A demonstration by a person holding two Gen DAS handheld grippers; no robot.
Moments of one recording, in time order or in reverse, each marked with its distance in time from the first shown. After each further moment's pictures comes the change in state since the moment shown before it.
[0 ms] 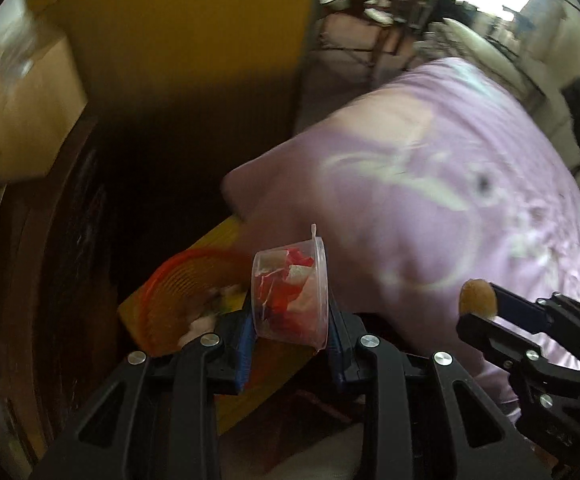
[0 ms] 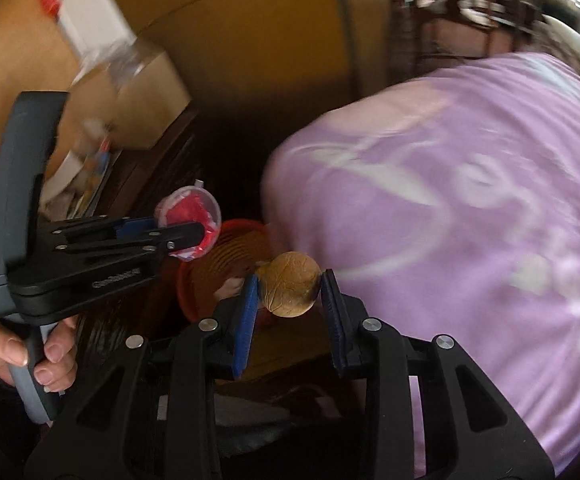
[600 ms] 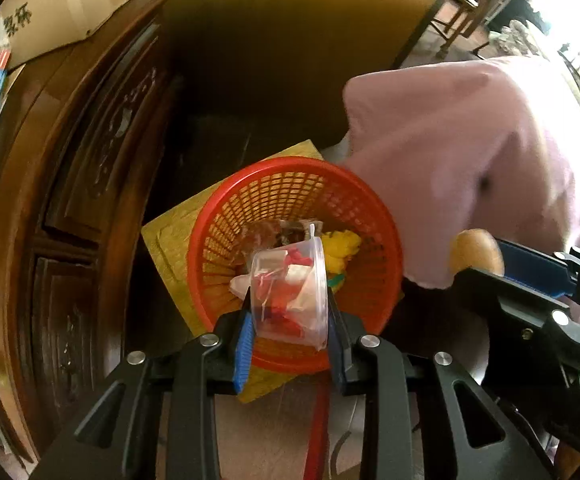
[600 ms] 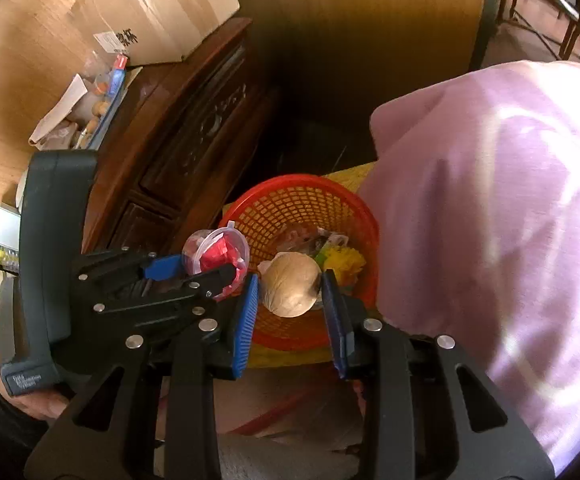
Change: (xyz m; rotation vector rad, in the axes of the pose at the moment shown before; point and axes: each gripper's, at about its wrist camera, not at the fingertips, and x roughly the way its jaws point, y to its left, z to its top) left arm 0.078 0.106 -0.034 -0.188 0.183 0.050; right arm 0.138 0.080 0.029 -0.108 0.275 0.091
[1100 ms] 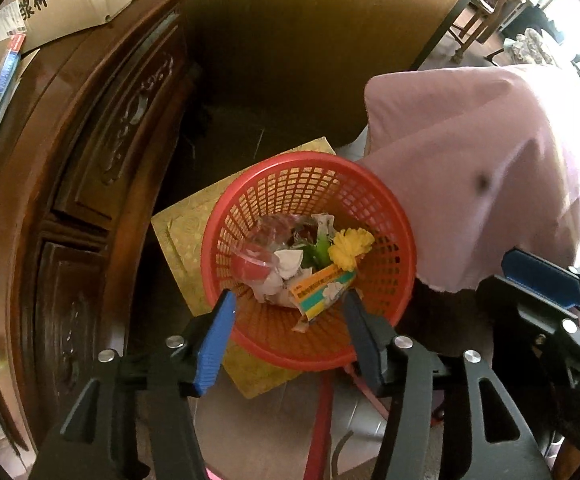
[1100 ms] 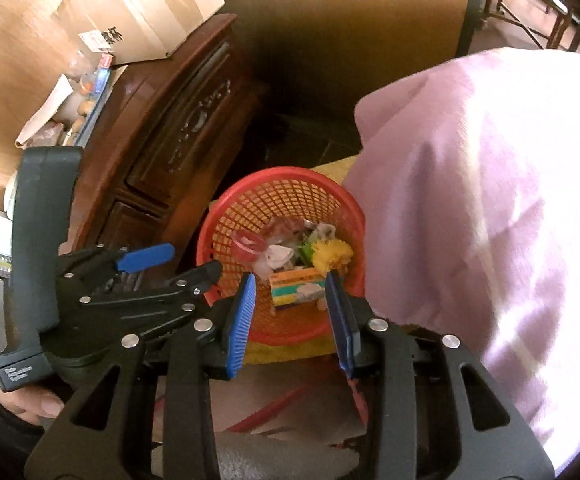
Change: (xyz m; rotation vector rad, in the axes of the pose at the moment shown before) left arm 0.003 0.004 -0.005 -0.038 0.009 0.023; right arm -0.004 -0.003 -0.008 0.028 0.007 -0.057
